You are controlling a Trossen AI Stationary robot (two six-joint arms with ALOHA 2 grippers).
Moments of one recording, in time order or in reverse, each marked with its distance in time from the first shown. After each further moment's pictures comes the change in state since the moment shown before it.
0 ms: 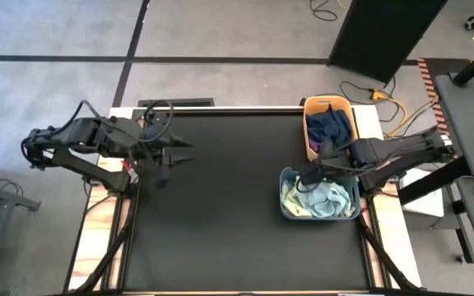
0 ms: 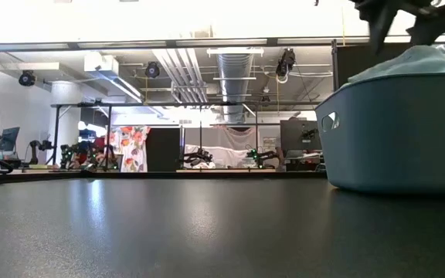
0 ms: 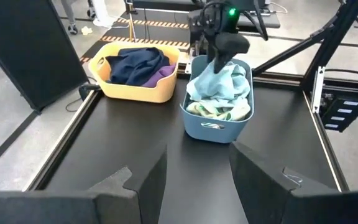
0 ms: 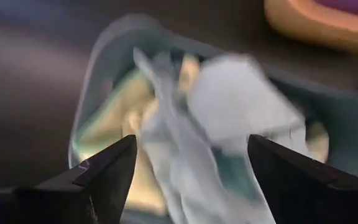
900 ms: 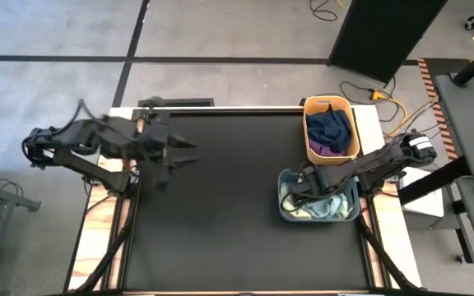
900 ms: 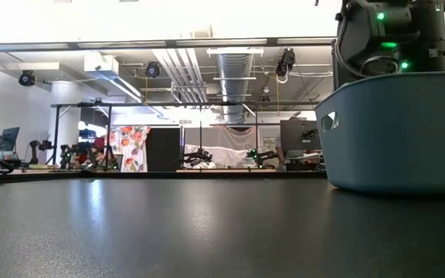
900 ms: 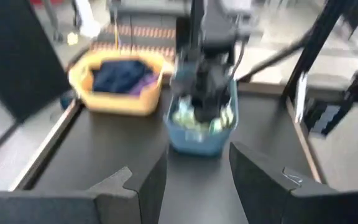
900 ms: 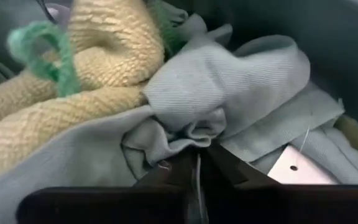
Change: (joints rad) left arm -0.031 0.039 -0.003 0.071 0.016 -0.006; right arm 0.017 0.288 -0.376 0.316 -0.063 0.044
